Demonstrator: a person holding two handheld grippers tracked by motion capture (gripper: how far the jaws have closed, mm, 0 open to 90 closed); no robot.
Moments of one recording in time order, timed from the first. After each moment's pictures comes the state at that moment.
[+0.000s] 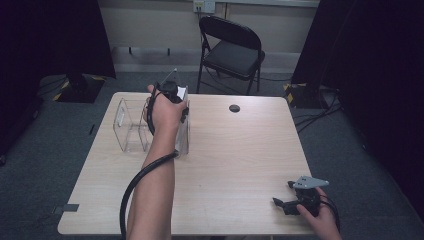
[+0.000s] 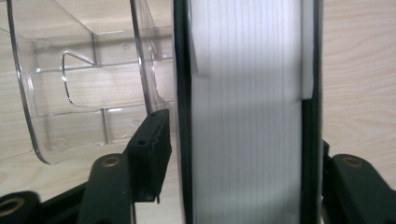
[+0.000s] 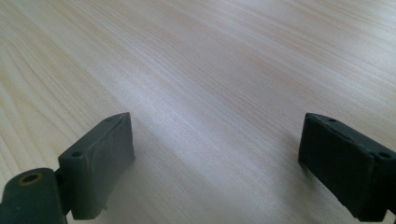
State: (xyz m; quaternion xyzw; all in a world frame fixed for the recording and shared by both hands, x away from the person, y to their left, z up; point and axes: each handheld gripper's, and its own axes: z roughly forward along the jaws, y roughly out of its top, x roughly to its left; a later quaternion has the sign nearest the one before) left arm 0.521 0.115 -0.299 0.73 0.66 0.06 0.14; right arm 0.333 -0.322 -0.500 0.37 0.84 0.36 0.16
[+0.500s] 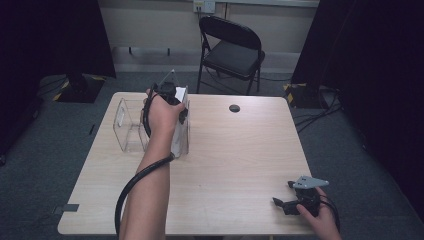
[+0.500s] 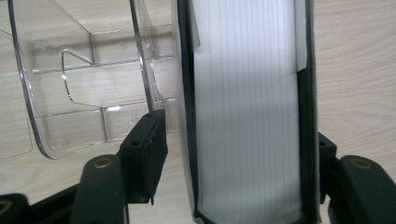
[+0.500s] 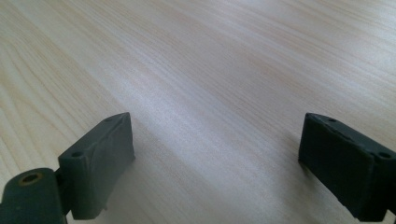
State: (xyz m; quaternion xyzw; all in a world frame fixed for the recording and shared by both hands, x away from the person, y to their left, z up) left arm 0.511 0.119 -0.297 0.73 0.66 0.06 0.15; right arm 0.333 -0.321 -0.500 0.37 0.84 0.36 0.16
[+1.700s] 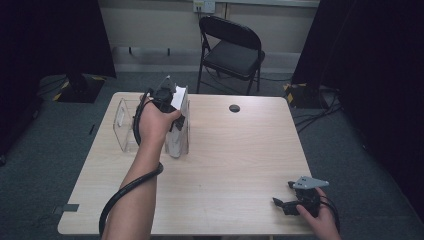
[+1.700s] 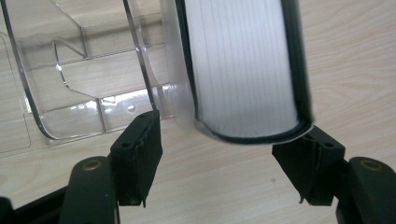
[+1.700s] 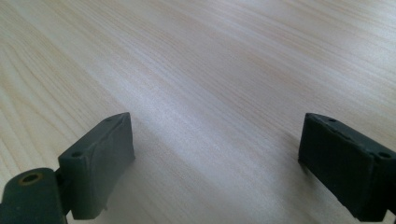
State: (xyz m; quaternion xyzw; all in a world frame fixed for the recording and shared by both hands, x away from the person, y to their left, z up) left arm 0.483 0.130 -0.297 0.77 0.62 0.06 0.17; right arm 0.331 -0.321 -0.500 0.38 0.84 0.36 0.16
